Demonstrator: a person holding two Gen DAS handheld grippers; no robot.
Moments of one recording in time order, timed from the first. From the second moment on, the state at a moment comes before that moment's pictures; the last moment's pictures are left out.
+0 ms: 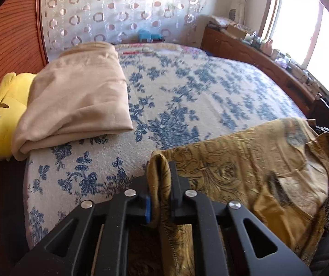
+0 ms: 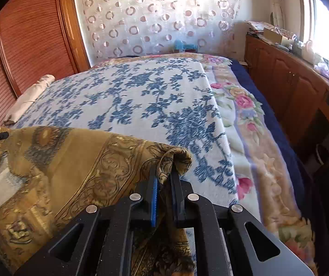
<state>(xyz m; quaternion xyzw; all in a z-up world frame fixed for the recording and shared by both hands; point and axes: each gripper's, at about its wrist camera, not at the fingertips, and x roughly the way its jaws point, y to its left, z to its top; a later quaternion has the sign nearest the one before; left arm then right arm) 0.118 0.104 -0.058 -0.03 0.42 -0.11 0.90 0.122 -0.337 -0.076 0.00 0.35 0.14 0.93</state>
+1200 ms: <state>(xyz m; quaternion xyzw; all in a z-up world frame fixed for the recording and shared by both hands) 0.224 0.126 0.030 0.01 0.36 -0.09 0.93 0.244 -0.294 0.045 -0.05 0.35 0.06 0.93</state>
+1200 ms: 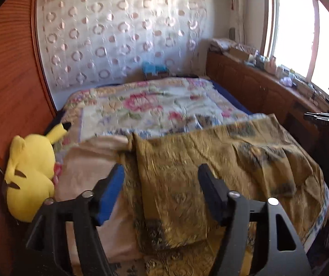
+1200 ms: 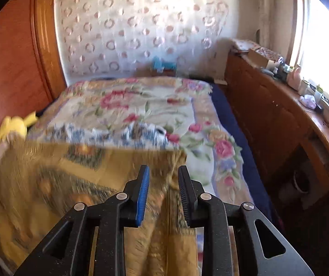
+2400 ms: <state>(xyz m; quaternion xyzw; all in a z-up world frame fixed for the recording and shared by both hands) 0.188 0.048 -0.071 0.07 0.43 -0.16 0.89 0.203 -0.316 -0.045 -0.06 0.37 0.14 0.92</state>
